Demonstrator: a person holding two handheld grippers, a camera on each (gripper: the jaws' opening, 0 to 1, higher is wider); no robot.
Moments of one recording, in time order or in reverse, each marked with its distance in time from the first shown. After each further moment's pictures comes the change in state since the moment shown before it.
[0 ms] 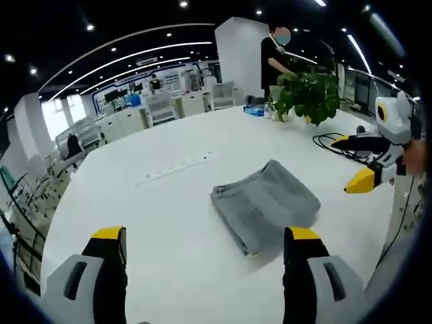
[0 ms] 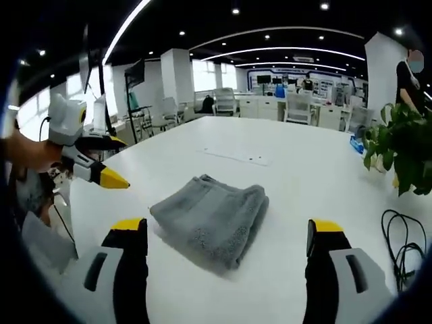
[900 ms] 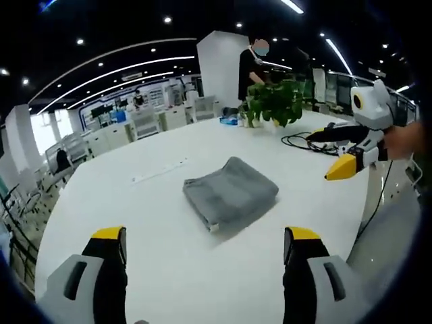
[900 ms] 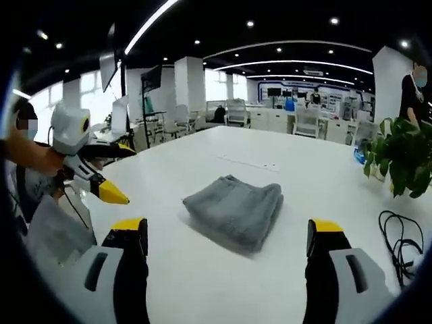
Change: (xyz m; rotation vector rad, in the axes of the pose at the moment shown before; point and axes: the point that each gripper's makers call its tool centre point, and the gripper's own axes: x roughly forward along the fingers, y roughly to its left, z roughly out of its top) left arm -0.071 -0.047 -0.036 0.070 -0.107 -0.098; right arm -0.058 0.061 -0.007 -0.056 -0.107 0.065
